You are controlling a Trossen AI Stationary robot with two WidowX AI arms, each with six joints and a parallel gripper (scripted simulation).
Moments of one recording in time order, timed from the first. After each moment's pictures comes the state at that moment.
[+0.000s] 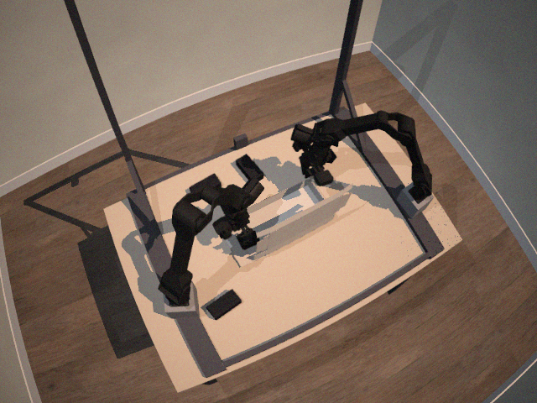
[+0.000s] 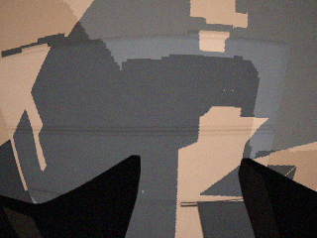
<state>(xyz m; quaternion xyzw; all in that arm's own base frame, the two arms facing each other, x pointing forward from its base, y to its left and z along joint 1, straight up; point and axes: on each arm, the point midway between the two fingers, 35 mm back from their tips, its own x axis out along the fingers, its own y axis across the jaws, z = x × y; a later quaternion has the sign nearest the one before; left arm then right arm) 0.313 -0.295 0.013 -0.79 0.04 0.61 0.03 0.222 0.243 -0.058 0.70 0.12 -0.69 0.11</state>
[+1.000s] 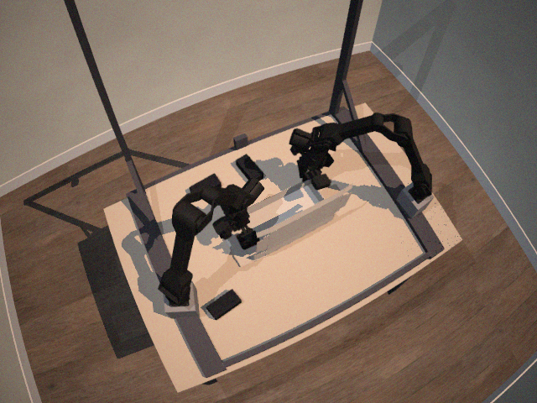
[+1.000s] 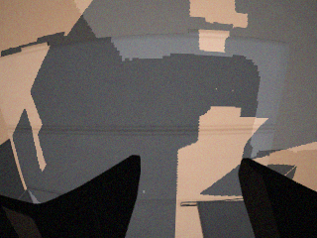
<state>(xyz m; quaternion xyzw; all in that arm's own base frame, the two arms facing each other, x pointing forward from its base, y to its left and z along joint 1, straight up) 0.319 -0.298 -0.010 -0.80 0.05 0.60 0.03 0.222 0.243 -0.059 0.70 0.12 -0.69 0.11</state>
